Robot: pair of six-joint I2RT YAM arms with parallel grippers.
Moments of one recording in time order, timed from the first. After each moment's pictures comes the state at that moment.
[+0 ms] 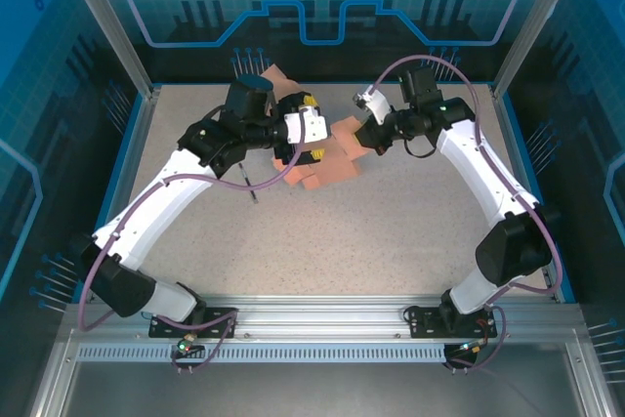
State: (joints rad) left arm -0.54 1.46 1.56 -0.64 0.33 0.90; right arm 0.32 1.61 1.60 -0.88 -0.59 -0.42
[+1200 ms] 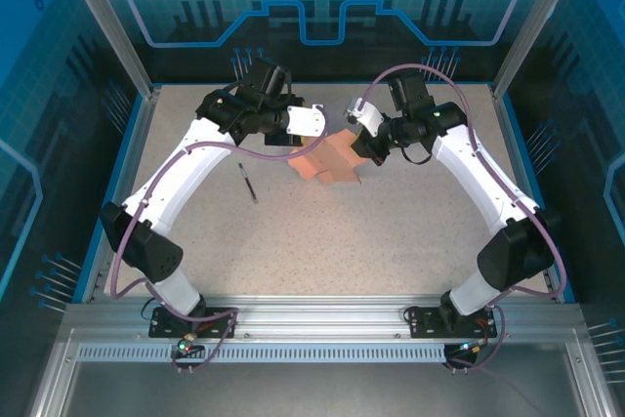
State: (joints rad) left arm -0.50 1.68 1.85 -0.98 0.10 1.14; right arm 0.38 1.58 1.57 -0.92 -0.51 -0.55
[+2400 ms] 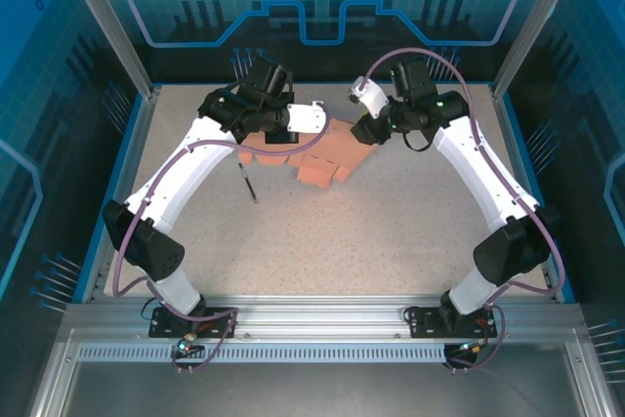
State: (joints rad) left arm -0.50 1.69 1.86 -0.98 0.07 1.09; right arm 0.37 1.62 1.72 -0.92 -0.34 -0.43
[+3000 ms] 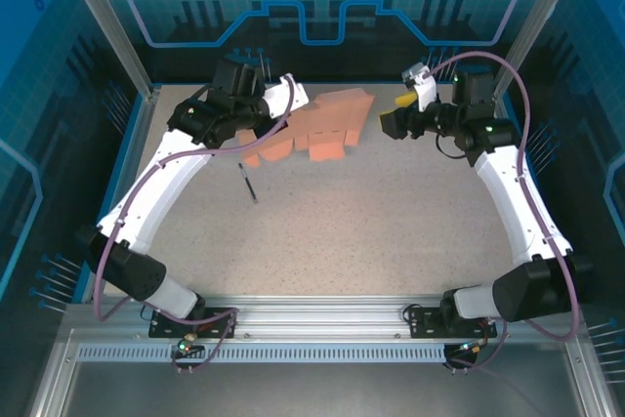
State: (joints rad) left arm -0.41 1.53 1.71 -0.80 0.14 0.71; right arm 0.12 1.37 1.40 -0.56 -0.65 -0.21
